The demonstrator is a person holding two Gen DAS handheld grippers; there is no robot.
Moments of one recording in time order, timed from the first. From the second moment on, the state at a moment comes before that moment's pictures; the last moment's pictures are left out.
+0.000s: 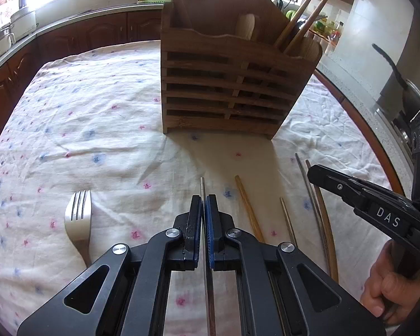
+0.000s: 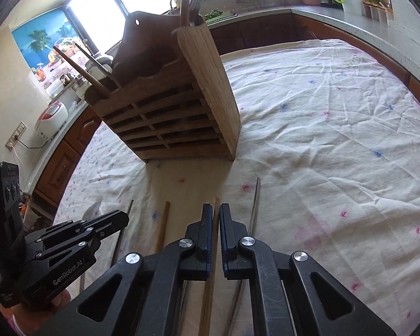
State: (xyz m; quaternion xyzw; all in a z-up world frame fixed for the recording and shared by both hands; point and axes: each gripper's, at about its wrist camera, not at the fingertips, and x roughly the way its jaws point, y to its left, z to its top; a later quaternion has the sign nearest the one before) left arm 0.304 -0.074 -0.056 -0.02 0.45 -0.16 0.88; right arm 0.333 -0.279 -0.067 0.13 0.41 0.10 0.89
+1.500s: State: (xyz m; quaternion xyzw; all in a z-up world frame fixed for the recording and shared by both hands) left arm 0.290 -0.057 -0.058 -0.01 0.48 -0.13 0.87; right arm 0.239 -0.288 0.066 0.14 0.25 0.13 0.95
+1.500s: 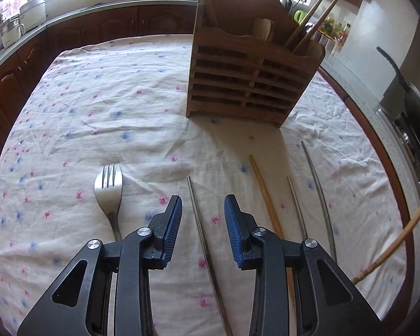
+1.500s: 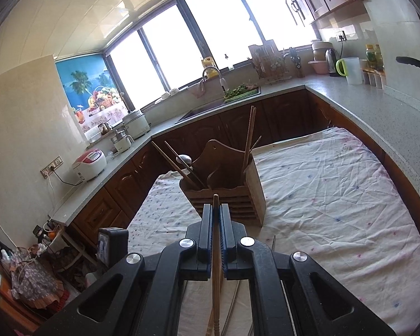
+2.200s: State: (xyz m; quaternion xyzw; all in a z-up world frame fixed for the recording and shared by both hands) left arm 0.254 -0.038 -0.007 -0.05 0.41 -0.17 0.90; right arm 0.229 -0.298 0.082 0.16 0.23 0.14 0.95
